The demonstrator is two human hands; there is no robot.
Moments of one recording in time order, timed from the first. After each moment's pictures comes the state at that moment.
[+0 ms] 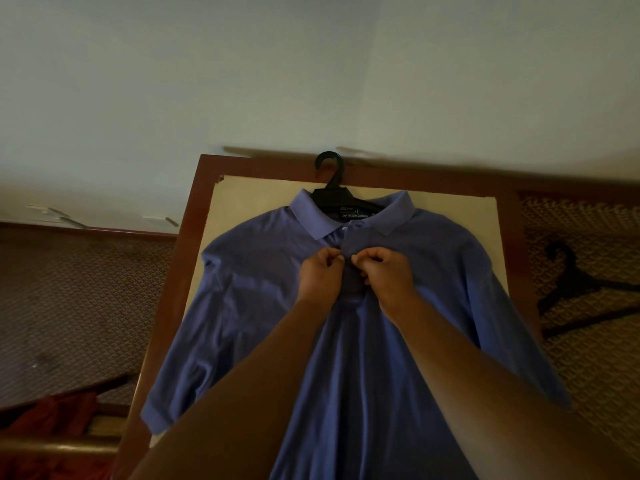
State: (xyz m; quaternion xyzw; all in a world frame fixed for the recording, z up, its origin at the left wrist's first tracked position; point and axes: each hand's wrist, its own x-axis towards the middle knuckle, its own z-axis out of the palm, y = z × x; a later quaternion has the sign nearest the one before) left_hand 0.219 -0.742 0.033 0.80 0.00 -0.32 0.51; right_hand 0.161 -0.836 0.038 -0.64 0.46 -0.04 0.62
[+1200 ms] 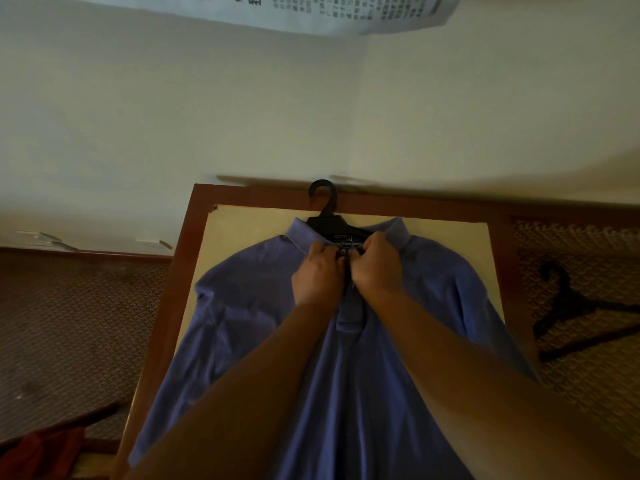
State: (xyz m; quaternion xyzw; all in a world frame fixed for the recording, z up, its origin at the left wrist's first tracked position) left_hand 0.255 -0.770 0.042 0.93 -0.23 -0.16 0.25; right_hand 0.216 -0.860 0.054 -0.82 0.45 0.00 0.36
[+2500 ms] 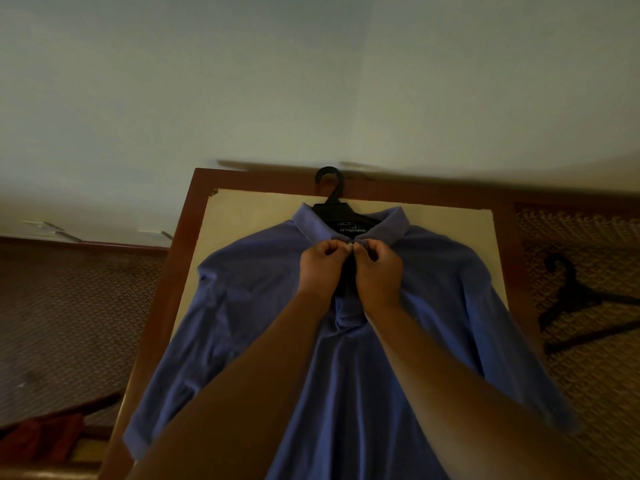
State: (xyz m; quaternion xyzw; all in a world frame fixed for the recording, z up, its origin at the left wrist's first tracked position) left_hand 0.240 -0.769 0.040 0.75 0.03 -0.32 0.57; right_hand 0.184 -0.836 0.031 -0.70 0.46 -0.17 0.53
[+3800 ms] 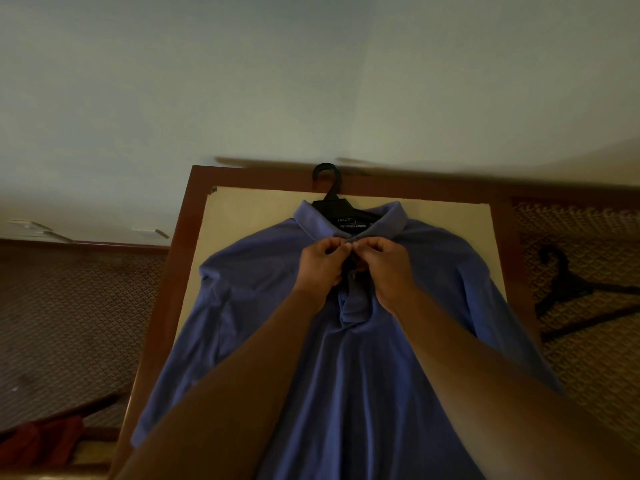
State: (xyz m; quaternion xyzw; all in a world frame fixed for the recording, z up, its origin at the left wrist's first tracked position) left_hand 0.244 -0.755 0.041 0.71 -0.01 -0.37 0.60; right_hand 0.179 -0.849 0.038 -0.59 0.46 -0.09 0.66
